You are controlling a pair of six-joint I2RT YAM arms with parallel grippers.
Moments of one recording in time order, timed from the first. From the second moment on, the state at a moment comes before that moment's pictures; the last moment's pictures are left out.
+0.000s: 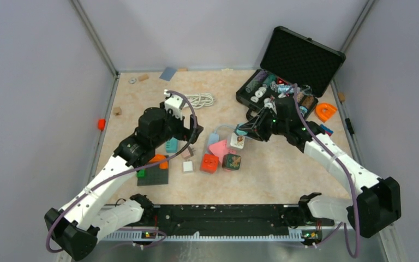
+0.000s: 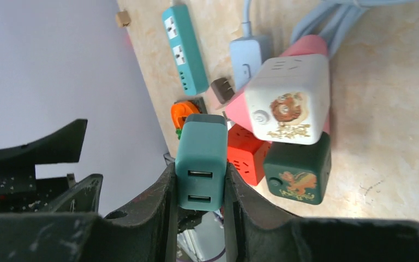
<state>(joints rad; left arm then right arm) -0.58 0.95 0.93 -0.31 0.06 -0.10 0.50 1.19 0.96 -0.40 -0.34 1.14</state>
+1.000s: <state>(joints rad) -0.32 1.12 0.93 -0.54 0.09 -0.59 0.92 1.43 1.08 -0.48 -0.26 1.15</state>
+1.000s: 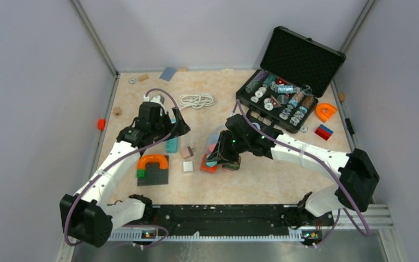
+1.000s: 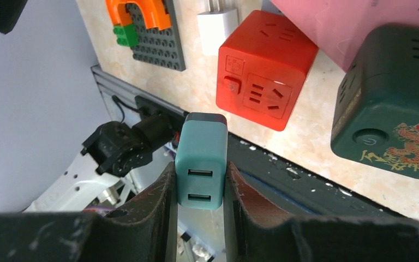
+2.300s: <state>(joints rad) -0.28 1.09 0.93 -0.55 0.15 -0.56 0.97 1.43 1.05 -0.50 -0.05 1.15</state>
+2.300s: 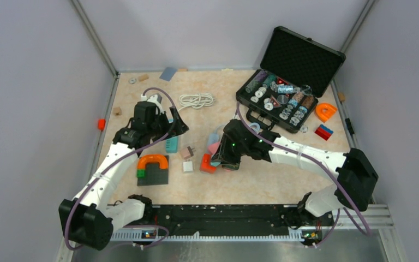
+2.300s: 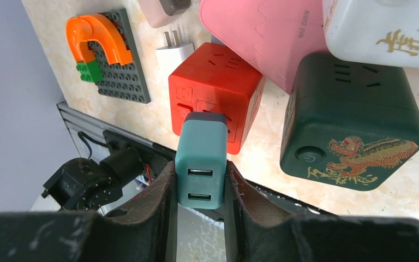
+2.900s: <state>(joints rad) -0.27 1.09 0.93 -0.54 0.19 -0.56 0.97 1.45 1.06 -0.49 -0.05 1.13</state>
